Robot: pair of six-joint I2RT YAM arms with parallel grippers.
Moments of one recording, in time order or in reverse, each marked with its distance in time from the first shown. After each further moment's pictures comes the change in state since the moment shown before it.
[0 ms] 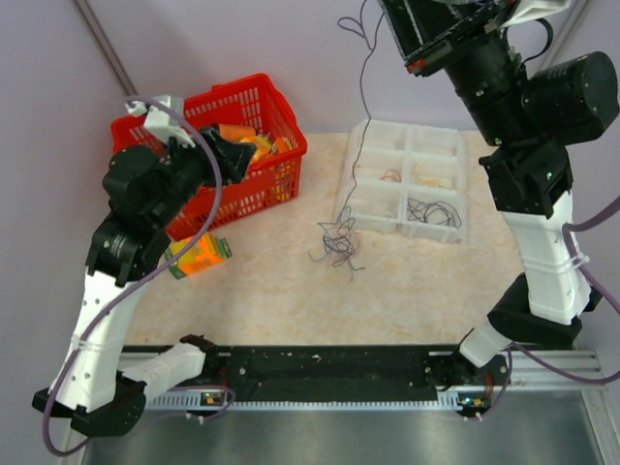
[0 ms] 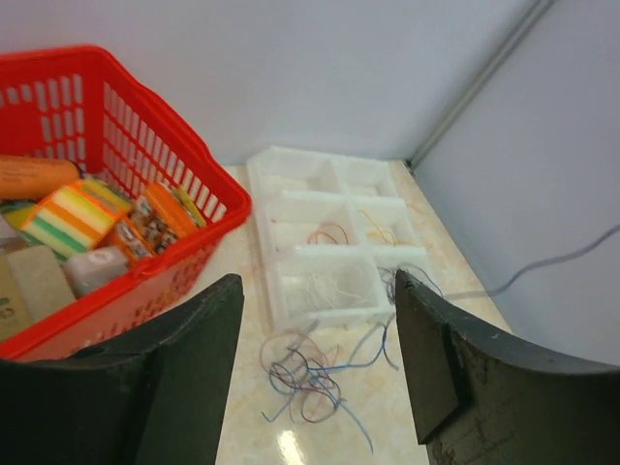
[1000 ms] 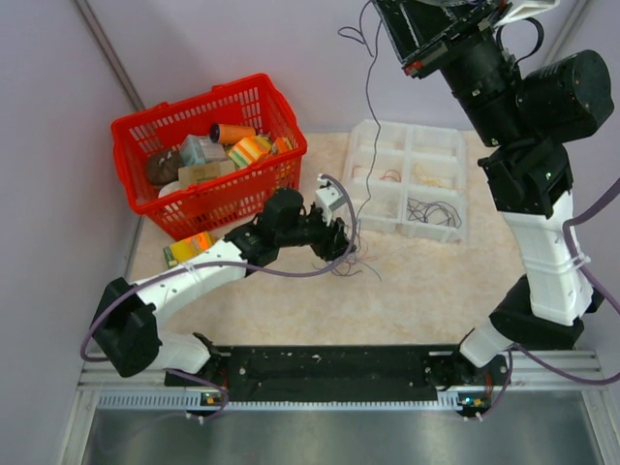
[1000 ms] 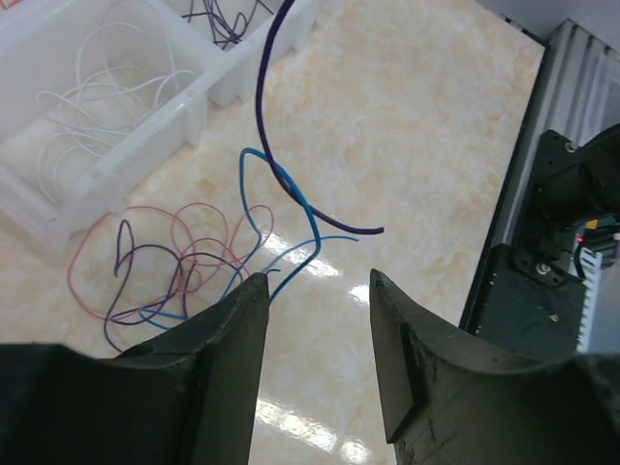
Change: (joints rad) left arm -0.381 0.341 -0.561 0.504 0.406 0.274; right arm -0.017 -0.006 -0.008 -0.019 0.043 0.056
